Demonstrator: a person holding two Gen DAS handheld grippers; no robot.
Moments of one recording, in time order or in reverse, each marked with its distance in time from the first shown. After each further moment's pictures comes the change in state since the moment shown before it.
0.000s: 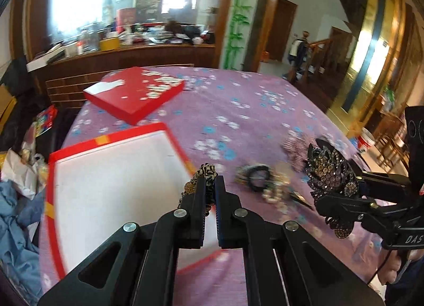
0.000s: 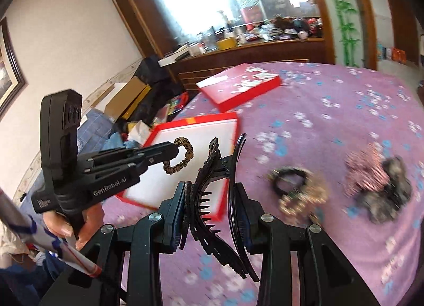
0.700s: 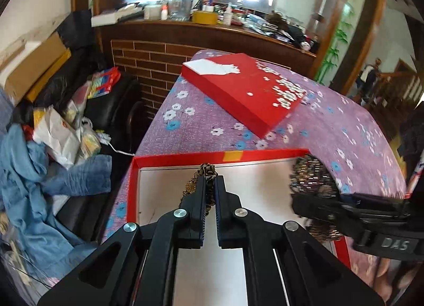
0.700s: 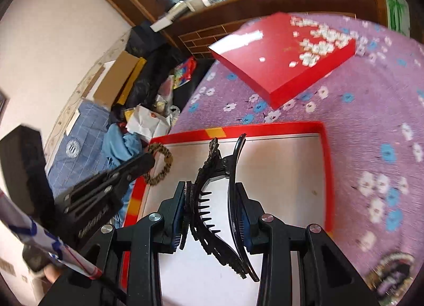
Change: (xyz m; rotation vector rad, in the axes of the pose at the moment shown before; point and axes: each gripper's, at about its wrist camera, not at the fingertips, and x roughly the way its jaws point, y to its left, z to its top) left arm 0.065 0.188 0.030 -0.284 0.048 0.246; right arm 0.236 0.036 0.101 0.130 0.249 0.079
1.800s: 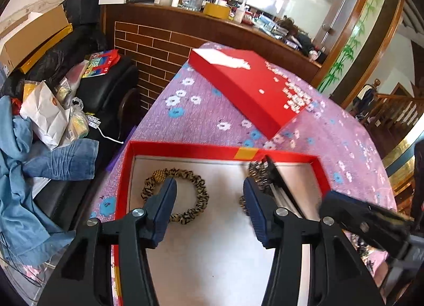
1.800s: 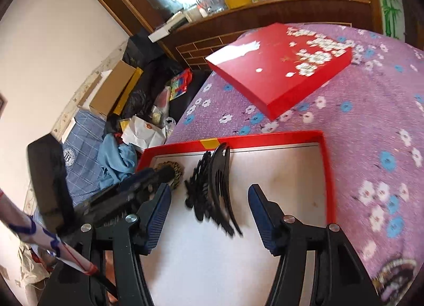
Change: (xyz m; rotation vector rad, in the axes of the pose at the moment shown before) left arm 0.022 0.023 -0.009 -0.109 0.001 -0.077; right arm -0.016 0.004 -0.009 -0.017 -0.093 -0.034
